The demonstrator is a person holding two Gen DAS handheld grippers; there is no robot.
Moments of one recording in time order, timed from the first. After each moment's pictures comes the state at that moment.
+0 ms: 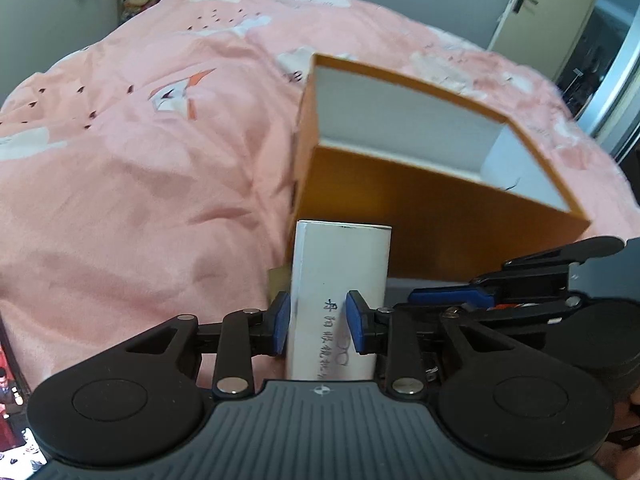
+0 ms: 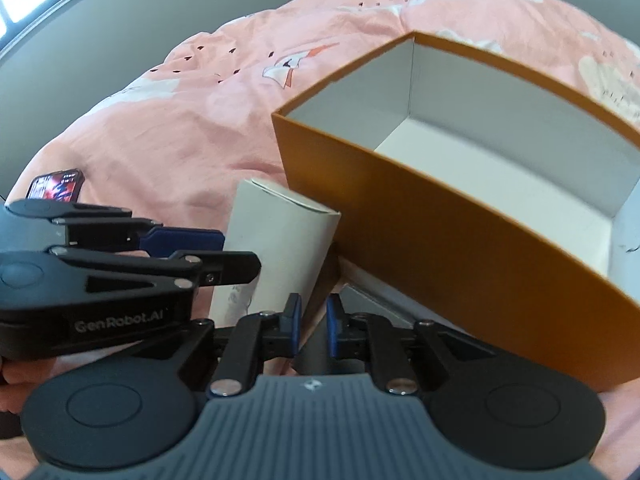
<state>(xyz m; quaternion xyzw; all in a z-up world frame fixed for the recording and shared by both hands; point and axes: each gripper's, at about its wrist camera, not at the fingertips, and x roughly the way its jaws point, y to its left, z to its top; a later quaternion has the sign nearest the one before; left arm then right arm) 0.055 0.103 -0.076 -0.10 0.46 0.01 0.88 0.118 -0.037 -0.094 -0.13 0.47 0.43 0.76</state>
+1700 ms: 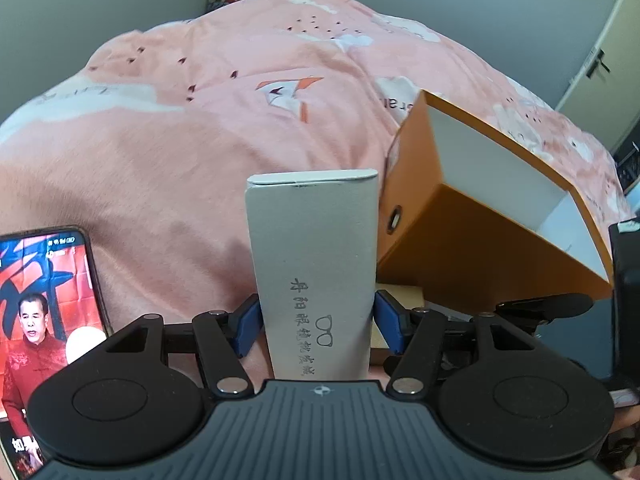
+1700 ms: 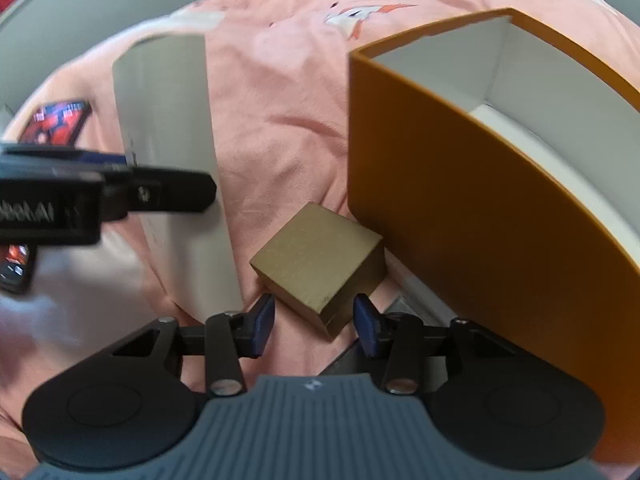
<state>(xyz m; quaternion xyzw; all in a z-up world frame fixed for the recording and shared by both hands) 0.025 0.154 -0.071 -0.19 0.43 0.11 0.87 0.121 0.009 -0.129 -0.22 0.47 0.49 0.70</state>
